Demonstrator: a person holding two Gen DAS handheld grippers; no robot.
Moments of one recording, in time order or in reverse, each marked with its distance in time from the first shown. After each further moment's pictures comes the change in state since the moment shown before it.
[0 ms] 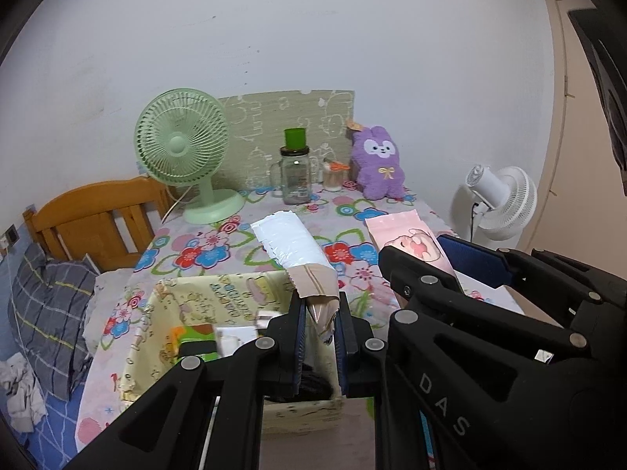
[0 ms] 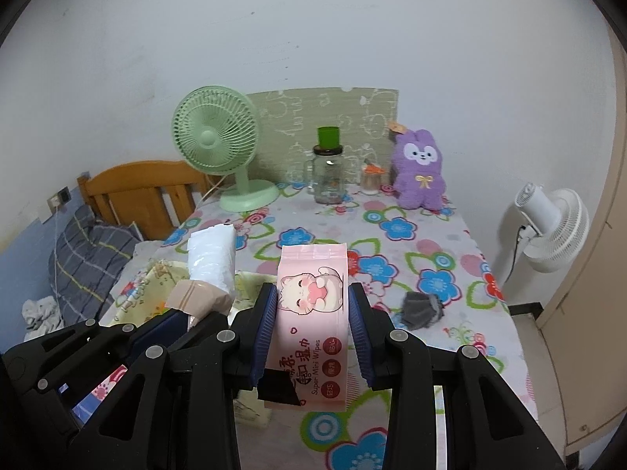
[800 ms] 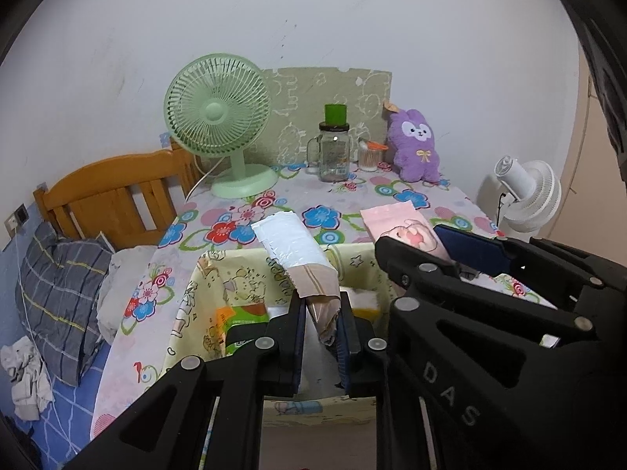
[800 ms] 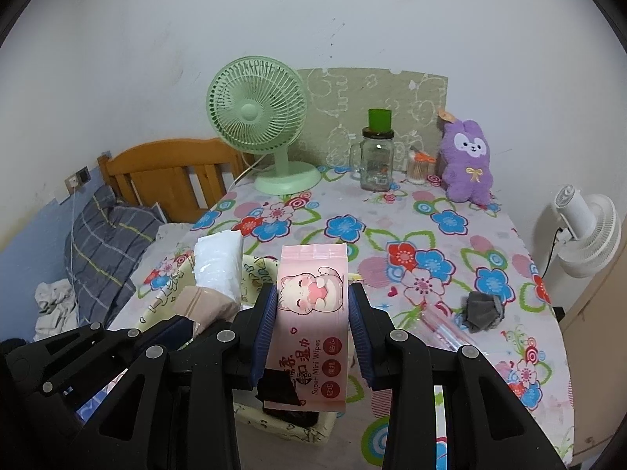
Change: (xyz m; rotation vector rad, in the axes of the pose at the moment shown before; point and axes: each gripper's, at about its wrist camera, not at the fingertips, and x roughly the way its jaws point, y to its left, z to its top) left arm 0.022 0.059 -0.015 -0.037 0.068 0.046; right arm 0.042 0.054 0.002 -0.041 0.058 0.080
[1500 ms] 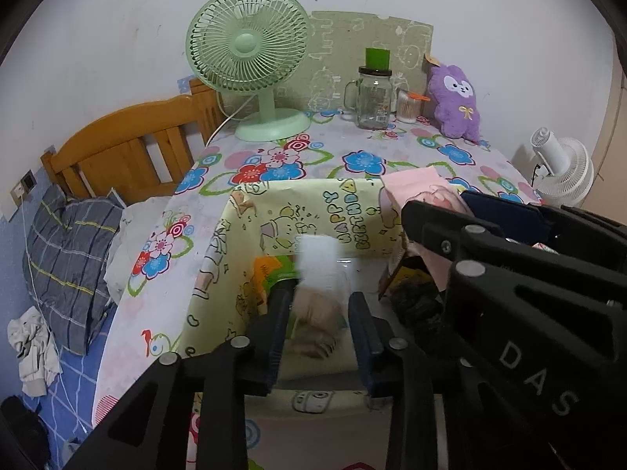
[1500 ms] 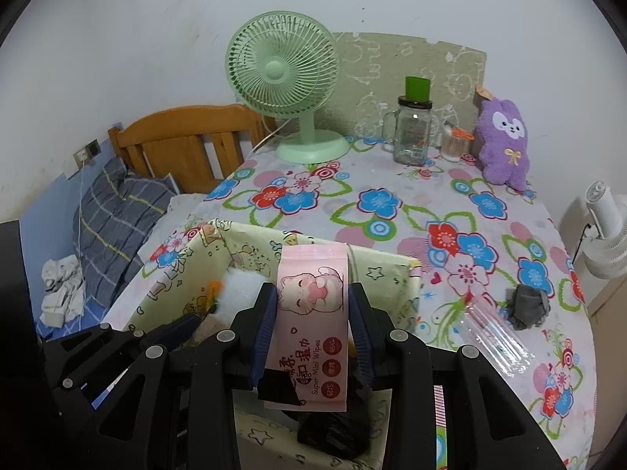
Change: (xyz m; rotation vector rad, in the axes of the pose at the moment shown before) left arm 0.043 0.040 -0.024 -0.040 0.159 0.060; right arm 0.052 0.026 -0.005 -0.040 0.102 0.064
